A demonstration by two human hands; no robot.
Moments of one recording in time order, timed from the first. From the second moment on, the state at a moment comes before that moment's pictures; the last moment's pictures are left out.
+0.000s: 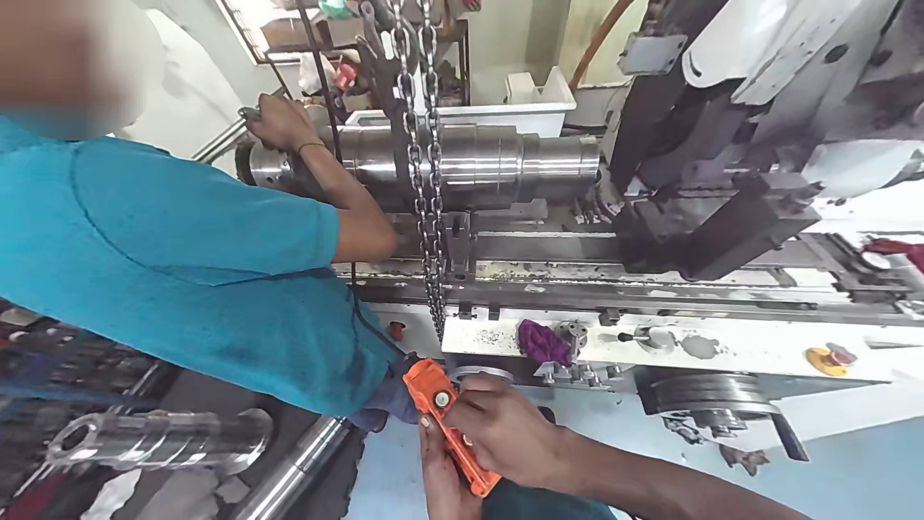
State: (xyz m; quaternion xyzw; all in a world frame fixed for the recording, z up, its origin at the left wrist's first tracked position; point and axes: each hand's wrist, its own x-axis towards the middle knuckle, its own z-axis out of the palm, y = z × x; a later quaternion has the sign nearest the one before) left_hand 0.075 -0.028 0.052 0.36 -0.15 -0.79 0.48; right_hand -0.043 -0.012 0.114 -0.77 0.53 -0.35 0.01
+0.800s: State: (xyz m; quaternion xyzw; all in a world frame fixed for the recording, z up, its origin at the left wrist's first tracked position) left_hand 0.082 -0.024 0.057 0.34 -0.14 -0.80 0.48; right_hand -0.050 -0.014 0.118 -0.78 0.51 -0.35 0.08
